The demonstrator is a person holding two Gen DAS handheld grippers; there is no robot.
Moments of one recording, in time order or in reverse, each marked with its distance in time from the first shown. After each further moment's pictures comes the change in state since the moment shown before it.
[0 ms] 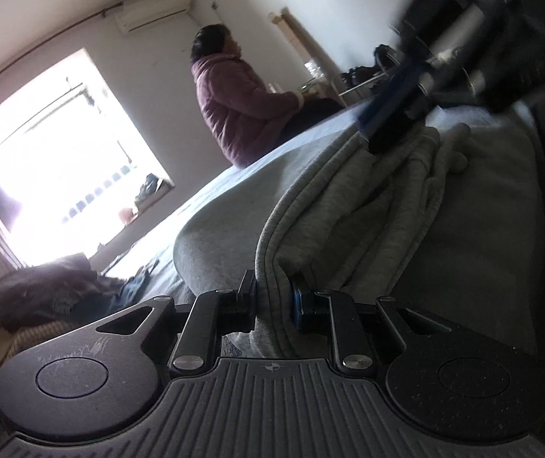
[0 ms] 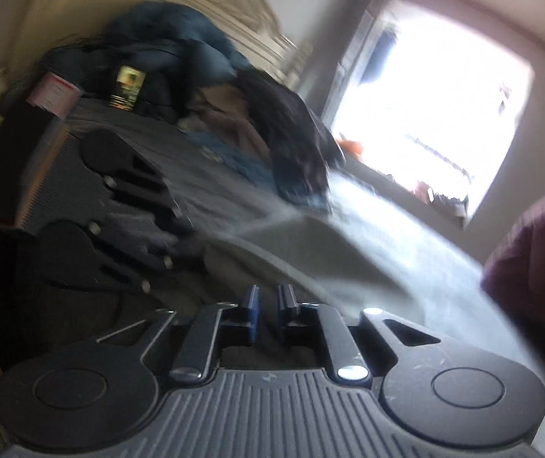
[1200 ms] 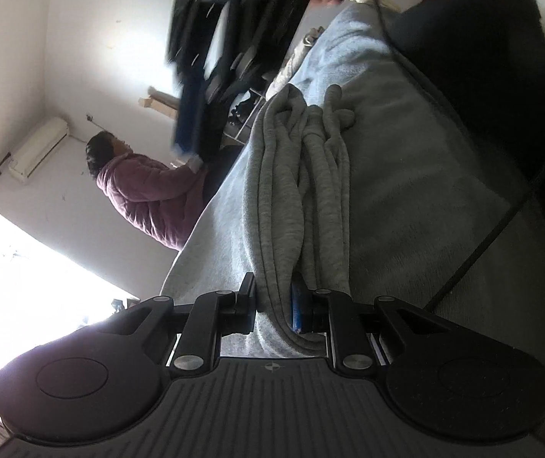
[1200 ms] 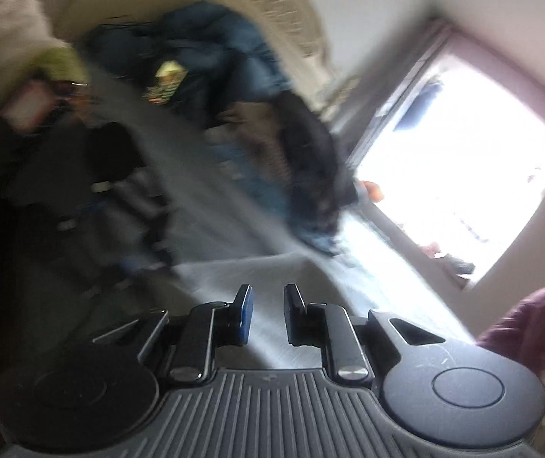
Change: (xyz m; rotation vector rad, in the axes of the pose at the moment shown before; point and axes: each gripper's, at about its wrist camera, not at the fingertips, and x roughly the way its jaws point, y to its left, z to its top) left arm 0.006 -0.010 -0.032 0.532 -0.182 -0.156; right arm 0.018 0.008 0.012 -0.160 -0.056 -0.020
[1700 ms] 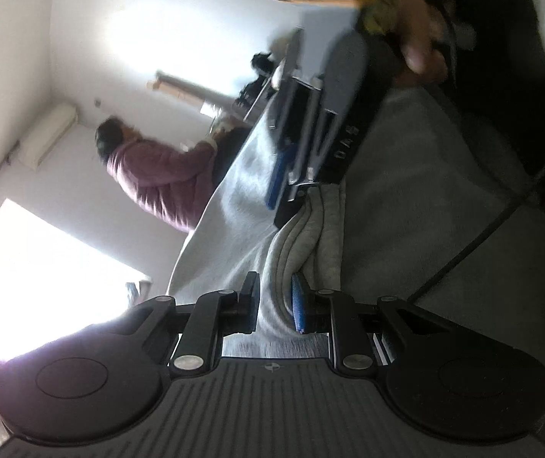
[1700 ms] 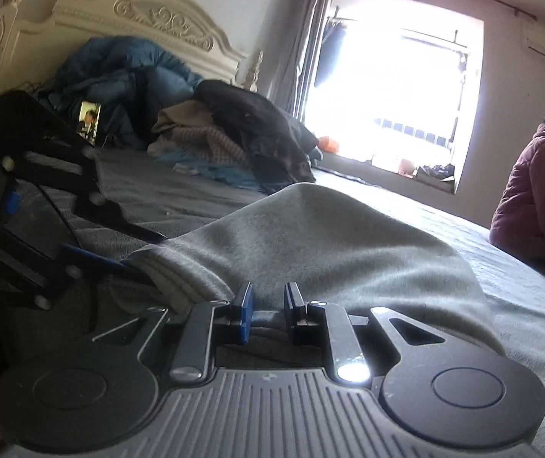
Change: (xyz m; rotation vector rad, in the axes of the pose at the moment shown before) left arm -0.034 -0.007 0.015 -0.044 0.104 0.031; right arm 0.031 0.012 -0.065 0.457 0.001 -0.034
